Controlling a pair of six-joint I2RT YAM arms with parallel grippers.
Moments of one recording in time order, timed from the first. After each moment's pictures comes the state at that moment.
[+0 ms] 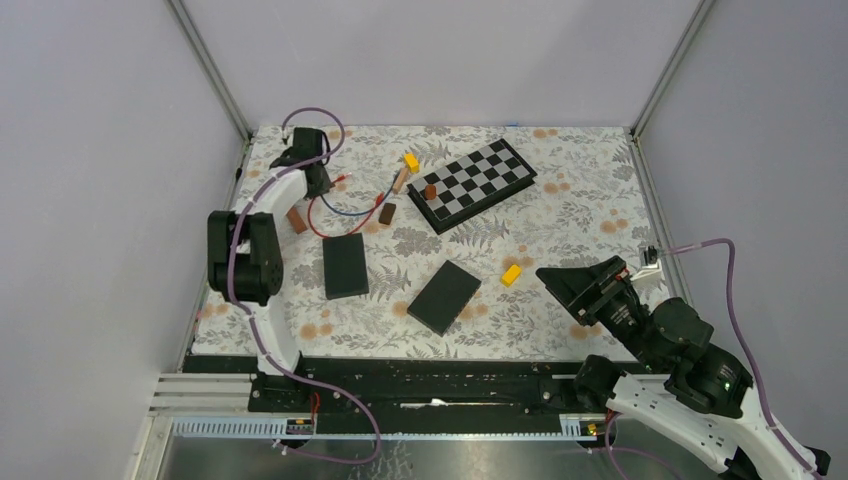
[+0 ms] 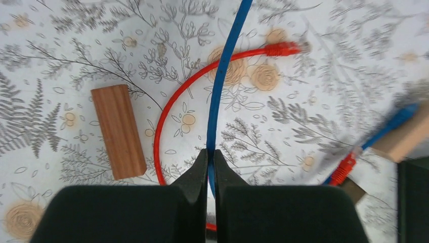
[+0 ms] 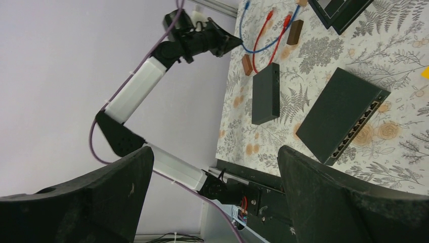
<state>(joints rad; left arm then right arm) -0.07 1.95 1.48 -0.46 -0.24 -0.44 0.94 0.24 0.80 -0.68 0.34 1.20</state>
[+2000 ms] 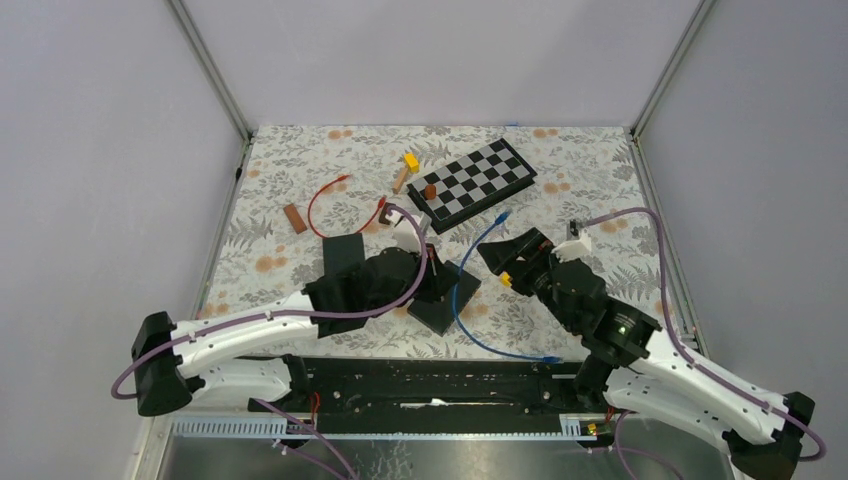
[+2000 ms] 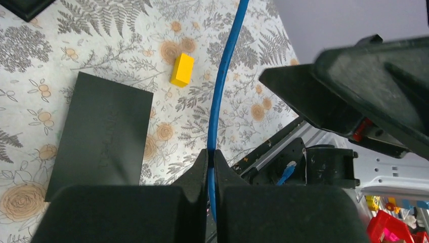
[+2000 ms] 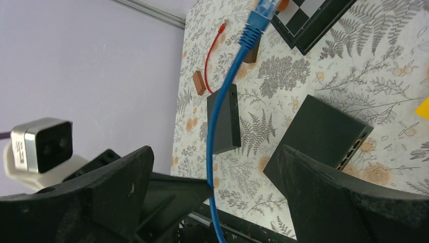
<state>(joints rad) -1.12 1.11 0.87 -0.16 -0.25 -0.80 0.94 0.63 0.64 -0.27 0.45 1.11</state>
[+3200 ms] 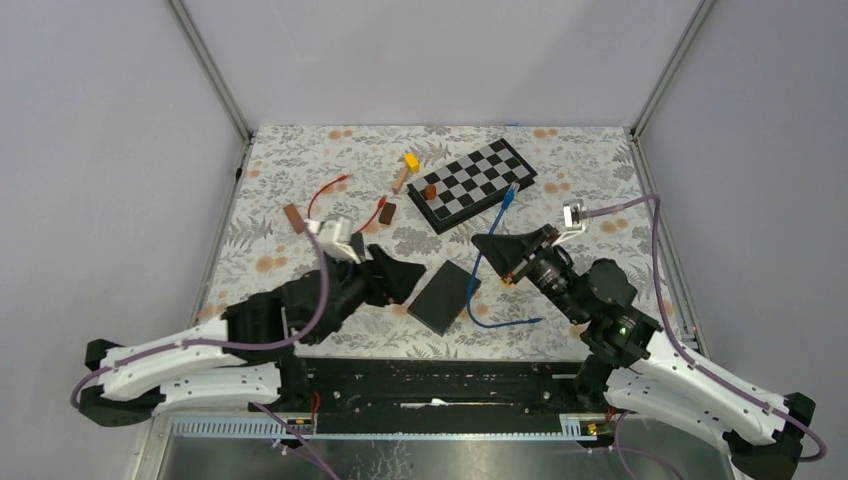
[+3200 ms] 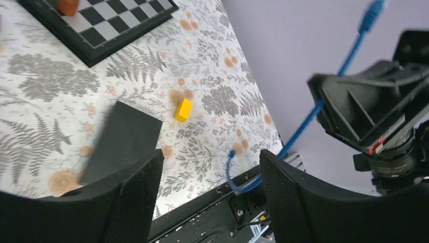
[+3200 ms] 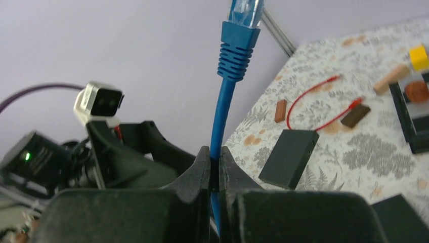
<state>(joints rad) -1.30 0.79 0.90 -0.36 -0.59 -0.85 0.94 0.67 0.65 0.18 0.20 0.79</state>
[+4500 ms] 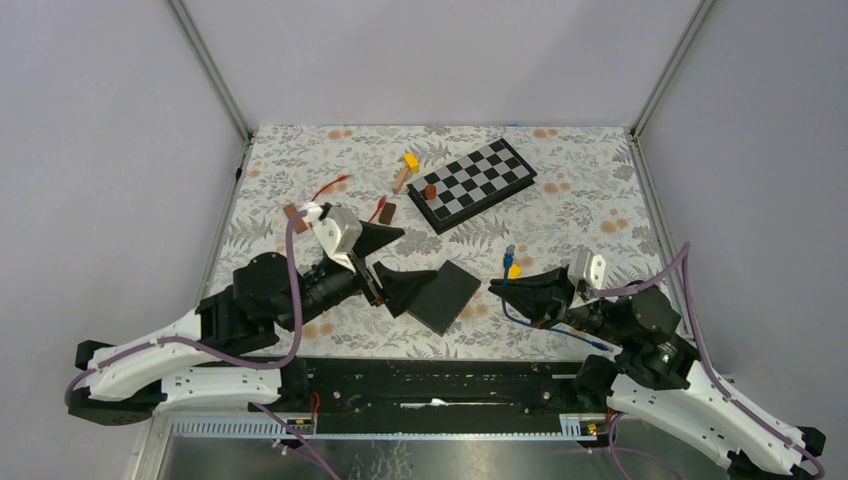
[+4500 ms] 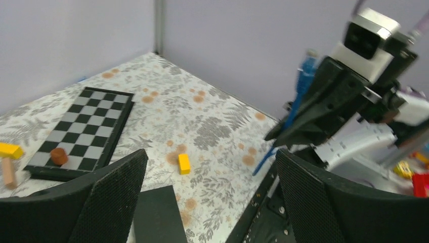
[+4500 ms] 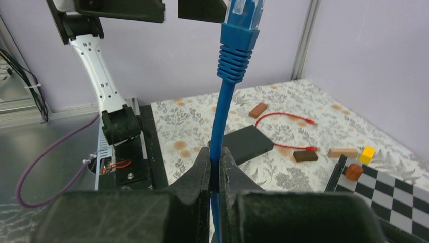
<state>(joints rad) -1.30 0.76 1.09 -0.24 -0.33 -0.19 0.94 0.38 0.62 -0.01 -0.27 0.03</state>
